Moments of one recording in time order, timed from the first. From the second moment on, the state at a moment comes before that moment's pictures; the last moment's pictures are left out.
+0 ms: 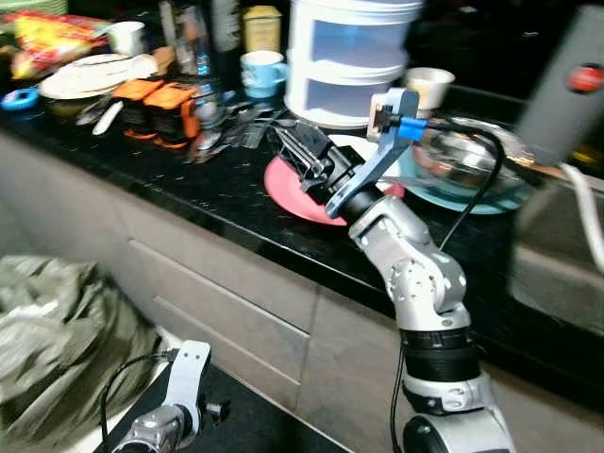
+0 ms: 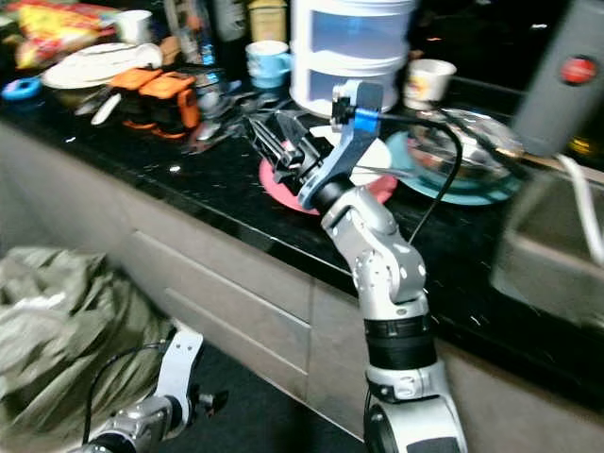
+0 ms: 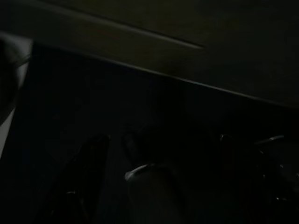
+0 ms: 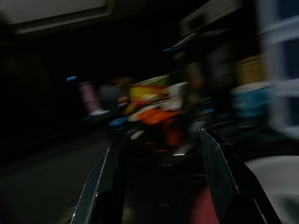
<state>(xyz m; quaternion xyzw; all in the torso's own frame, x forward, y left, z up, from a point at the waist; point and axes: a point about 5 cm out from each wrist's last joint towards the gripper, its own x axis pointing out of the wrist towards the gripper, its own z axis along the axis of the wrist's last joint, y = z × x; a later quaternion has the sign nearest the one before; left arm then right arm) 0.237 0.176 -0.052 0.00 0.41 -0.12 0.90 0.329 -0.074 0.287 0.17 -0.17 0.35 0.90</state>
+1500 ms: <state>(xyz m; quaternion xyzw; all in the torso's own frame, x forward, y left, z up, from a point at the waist) 0.237 0.174 -0.053 0.01 0.42 -0.14 0.90 0.338 -0.114 0.279 -0.54 -0.09 0.33 0.77</state>
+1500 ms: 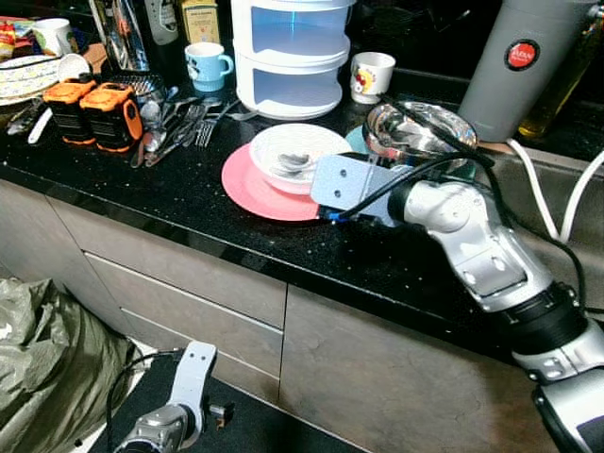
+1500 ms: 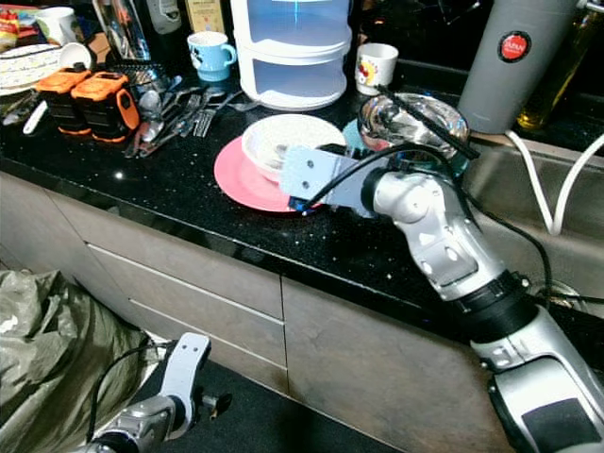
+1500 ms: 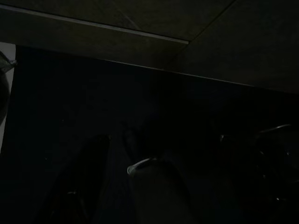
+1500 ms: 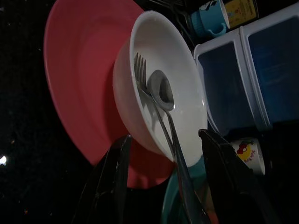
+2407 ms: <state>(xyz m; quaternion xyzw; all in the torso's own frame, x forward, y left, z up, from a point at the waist) 0.237 0.174 -0.053 0.02 0.42 -0.14 0.90 0.350 -0.131 0.283 -0.59 -0.06 0.26 0.76</state>
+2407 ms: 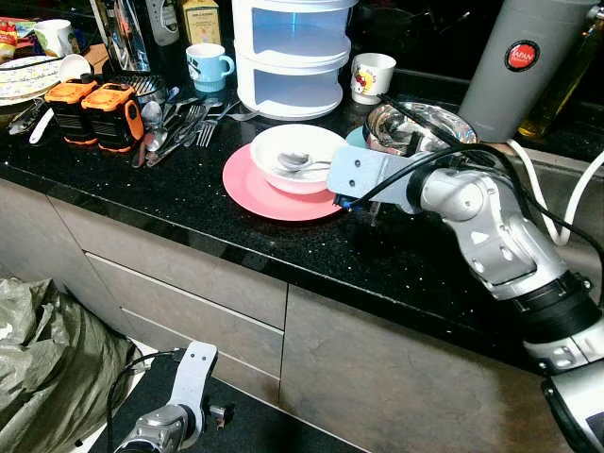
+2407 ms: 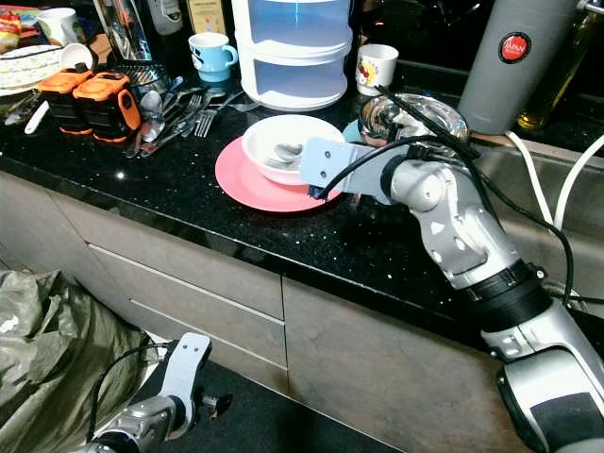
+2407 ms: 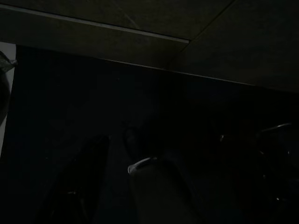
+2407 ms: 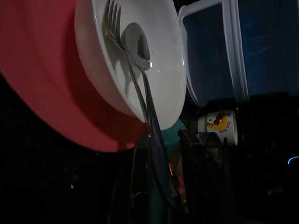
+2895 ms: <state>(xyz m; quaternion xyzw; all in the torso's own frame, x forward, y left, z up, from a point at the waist) 0.237 0.174 -0.053 0.02 0.42 -0.14 0.90 0.350 -0.131 0.283 -0.60 -0.06 0.26 0.75</state>
